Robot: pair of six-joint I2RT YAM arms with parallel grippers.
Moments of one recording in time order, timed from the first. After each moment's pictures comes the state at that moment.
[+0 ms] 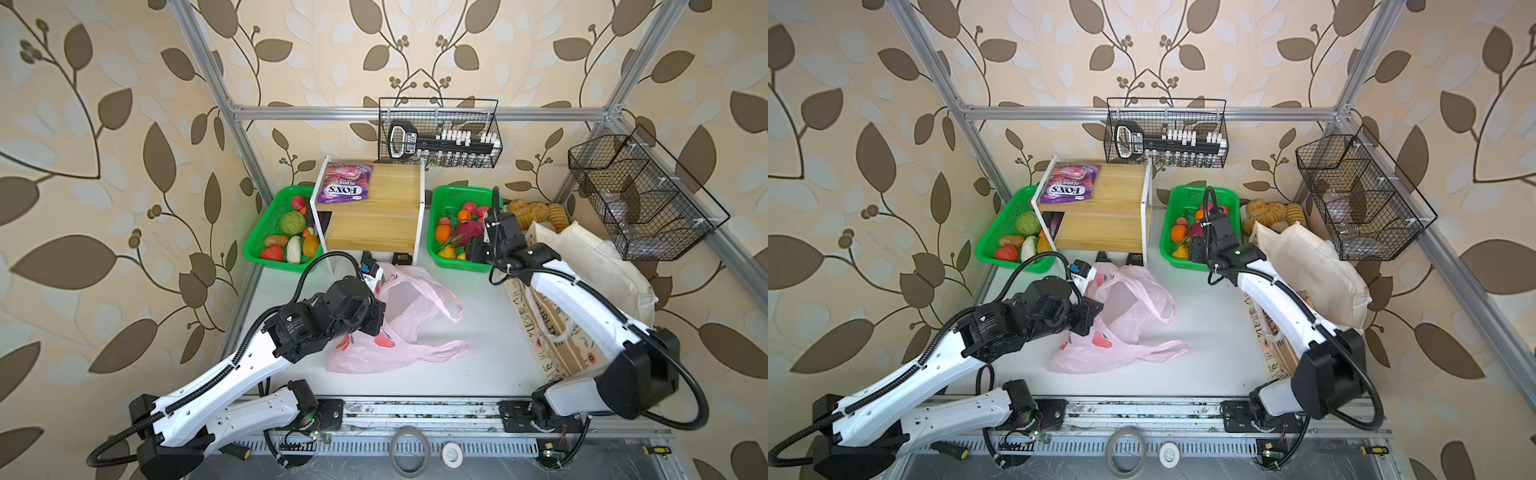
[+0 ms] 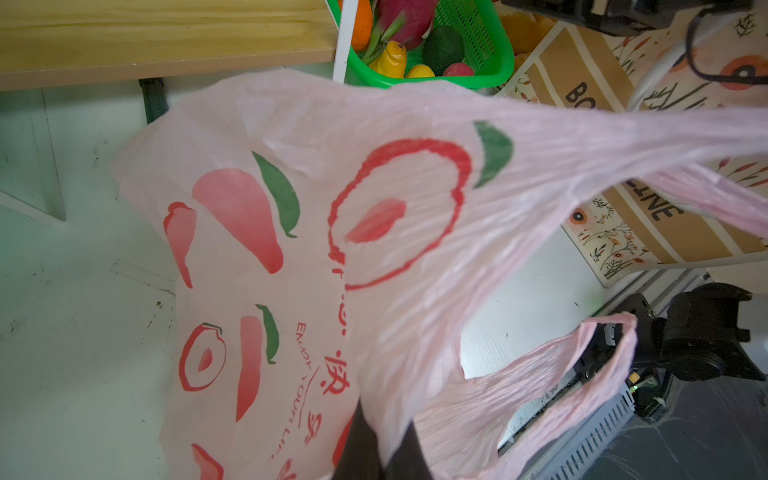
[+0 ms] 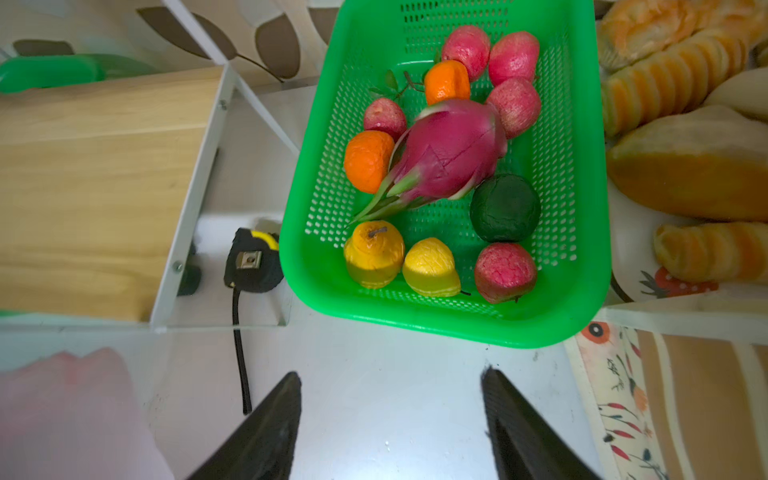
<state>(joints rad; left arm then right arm) -0.87 0.91 1.02 -0.83 -0.10 -0.50 0.38 1.49 1.30 -0.60 0.22 0.45</state>
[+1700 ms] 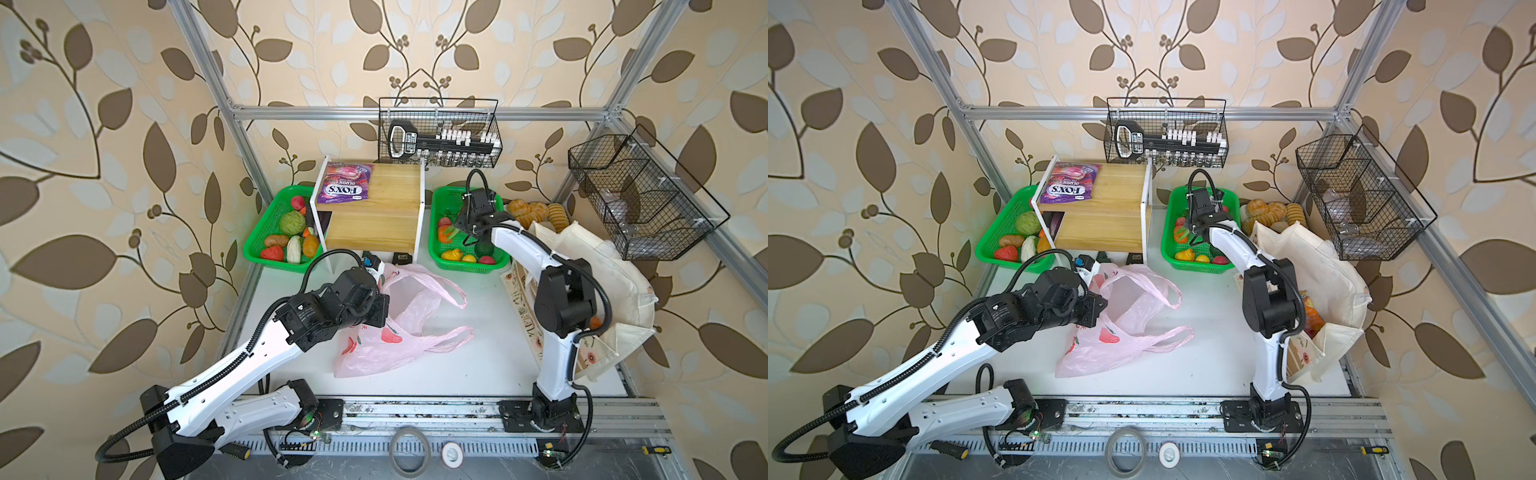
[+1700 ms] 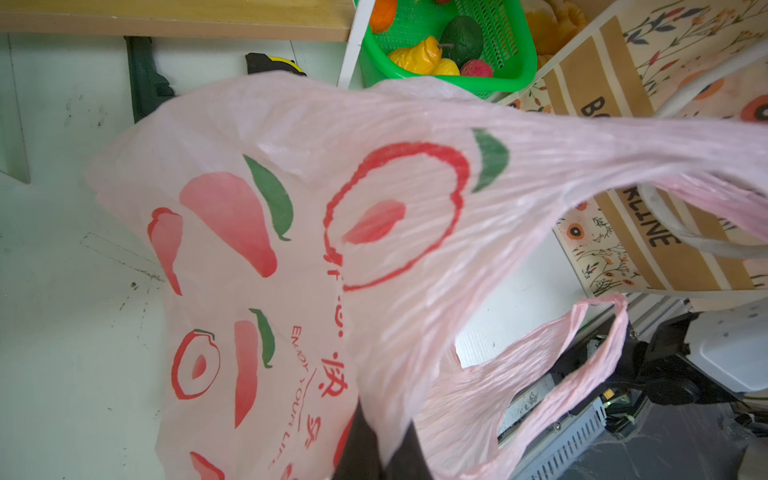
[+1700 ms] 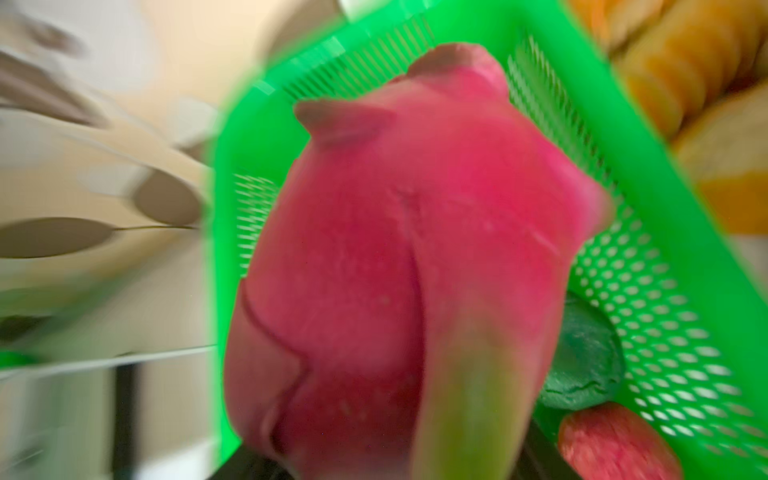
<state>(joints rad) -0.82 0.99 1.07 -0.83 -0.05 -0.59 0.31 1.96 1.71 -0.49 0.34 0.70</state>
